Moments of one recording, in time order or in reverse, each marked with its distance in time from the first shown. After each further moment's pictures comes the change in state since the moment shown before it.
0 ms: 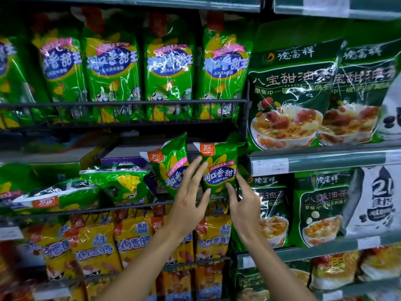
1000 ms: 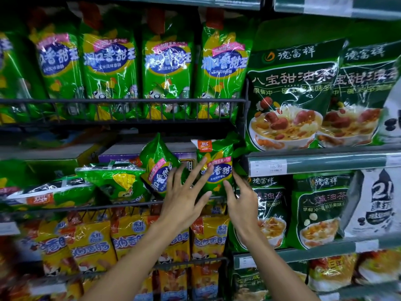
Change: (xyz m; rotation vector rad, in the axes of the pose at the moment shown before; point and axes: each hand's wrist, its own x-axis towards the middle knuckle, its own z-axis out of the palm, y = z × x) left_hand 0.005 -0.017 0.000 0.537 -0.270 -0.020; right_hand 0.011 0.008 -0.004 -0.029 -0.085 0.104
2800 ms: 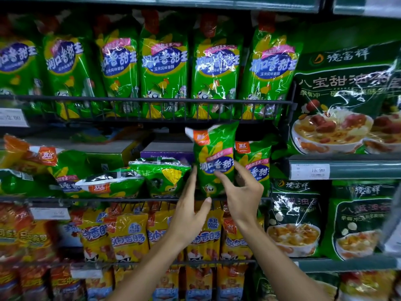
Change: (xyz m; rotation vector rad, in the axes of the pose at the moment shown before) left_hand -0.064 -0.033 -0.043 -0.778 0.075 -0.391; right_hand -0.016 -0.107 0.050 0.271 0.146 -0.105
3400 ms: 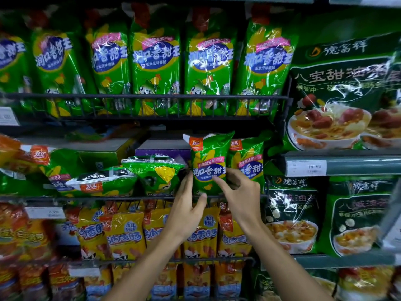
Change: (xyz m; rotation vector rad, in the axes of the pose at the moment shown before) left_hand 0.007 -0.006 0.010 0.090 -0.039 -0.135; right_hand 0.001 0.019 -0.018 -0.098 -0.258 0.069
